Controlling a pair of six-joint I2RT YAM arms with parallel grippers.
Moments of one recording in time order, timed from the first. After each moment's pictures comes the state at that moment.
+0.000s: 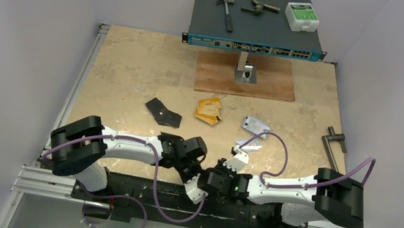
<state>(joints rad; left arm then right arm) -1.11 1.54 0.75 -0.26 0.34 1.27 1.41 1.39 0.53 -0.33 0.69 1.62</state>
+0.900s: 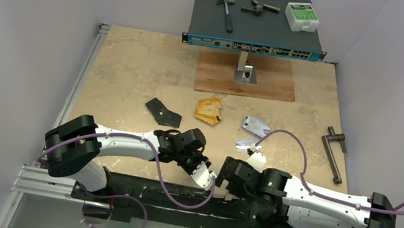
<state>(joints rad) -1.07 1.50 0.76 -0.21 0.29 1.05 1.27 1.00 0.58 -0.76 0.35 1.49</state>
